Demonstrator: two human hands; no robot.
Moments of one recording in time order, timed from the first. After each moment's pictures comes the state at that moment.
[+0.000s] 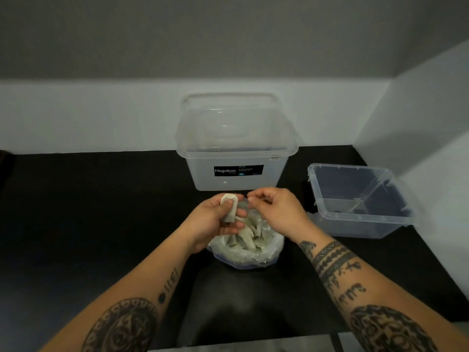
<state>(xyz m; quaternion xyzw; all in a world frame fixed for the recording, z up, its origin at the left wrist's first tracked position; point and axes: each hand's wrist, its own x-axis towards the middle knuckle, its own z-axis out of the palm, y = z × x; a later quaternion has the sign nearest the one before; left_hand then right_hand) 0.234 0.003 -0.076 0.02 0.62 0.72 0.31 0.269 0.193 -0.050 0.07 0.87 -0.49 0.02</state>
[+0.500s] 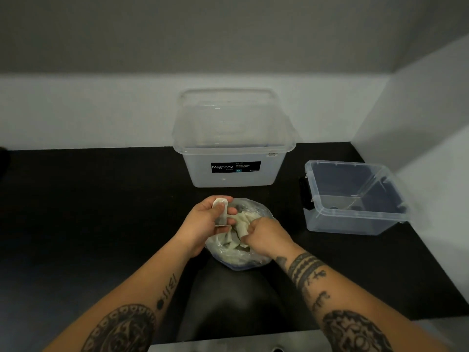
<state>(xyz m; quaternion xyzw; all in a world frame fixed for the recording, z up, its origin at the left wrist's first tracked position) 0.240 0.005 -0.094 -0.05 0.67 0.70 0.25 0.280 0.172 -0.104 0.14 0.93 -0.27 0.22</state>
